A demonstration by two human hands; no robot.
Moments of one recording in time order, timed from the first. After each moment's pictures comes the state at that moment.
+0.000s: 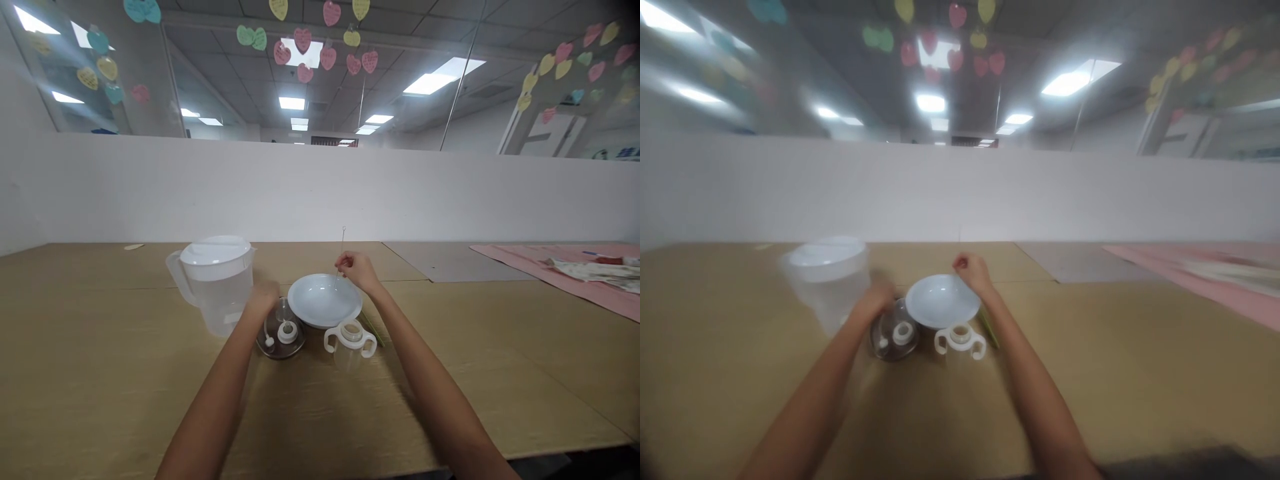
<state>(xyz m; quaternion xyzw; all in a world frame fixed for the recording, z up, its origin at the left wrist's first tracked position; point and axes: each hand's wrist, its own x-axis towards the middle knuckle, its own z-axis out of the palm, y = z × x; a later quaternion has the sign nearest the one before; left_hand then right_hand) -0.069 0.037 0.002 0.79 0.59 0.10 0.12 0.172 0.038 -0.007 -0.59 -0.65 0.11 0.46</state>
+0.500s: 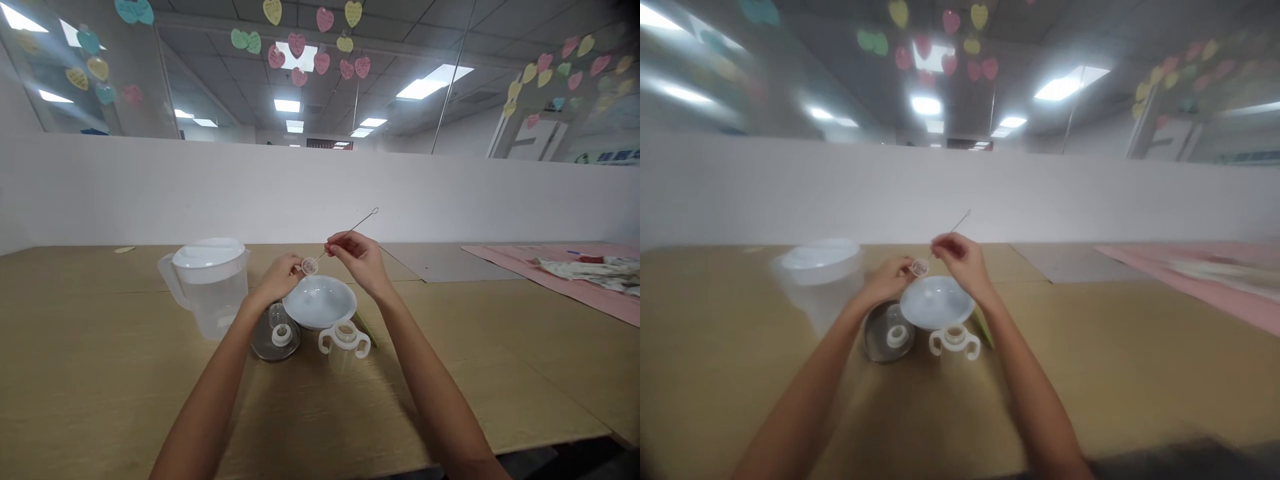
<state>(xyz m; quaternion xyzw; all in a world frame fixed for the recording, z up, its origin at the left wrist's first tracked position) -0.041 0.010 0.045 0.88 0.34 0.32 0.10 0.135 -0.042 0.061 -0.31 -0.67 0.17 0.65</state>
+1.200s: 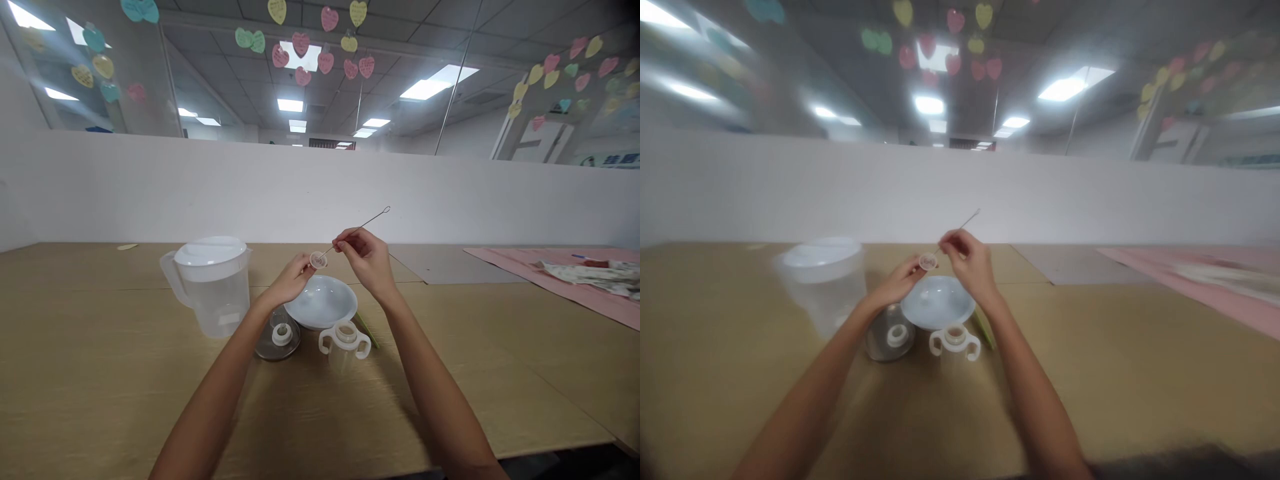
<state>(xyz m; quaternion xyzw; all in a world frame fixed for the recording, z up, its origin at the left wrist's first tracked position) -0.025 0.016 0.030 0.87 0.26 0.38 0.19 0.140 -0.046 0.061 -0.34 -0.67 0.08 0.66</state>
